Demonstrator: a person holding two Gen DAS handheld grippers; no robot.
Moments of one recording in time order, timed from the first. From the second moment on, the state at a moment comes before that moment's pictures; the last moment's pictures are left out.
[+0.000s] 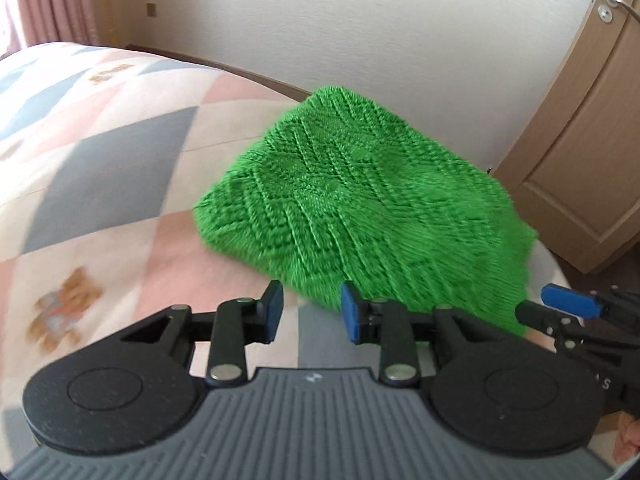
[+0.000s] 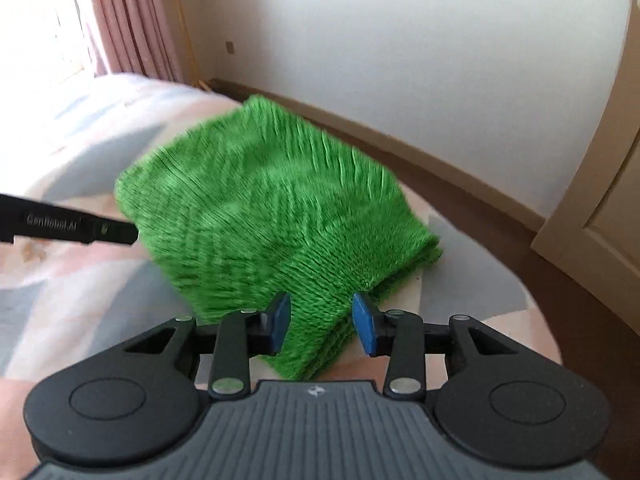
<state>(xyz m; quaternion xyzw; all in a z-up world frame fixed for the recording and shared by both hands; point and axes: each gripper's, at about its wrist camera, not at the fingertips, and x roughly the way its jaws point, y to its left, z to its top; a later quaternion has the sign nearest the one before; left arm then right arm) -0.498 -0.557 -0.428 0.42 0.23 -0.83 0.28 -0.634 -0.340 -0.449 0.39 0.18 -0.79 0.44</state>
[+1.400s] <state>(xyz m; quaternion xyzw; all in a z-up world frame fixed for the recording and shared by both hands) -0.206 -0.293 -0.154 0.37 0.09 -0.86 0.34 -0.338 -0.153 -0.169 0.37 0.12 -0.86 0.33</state>
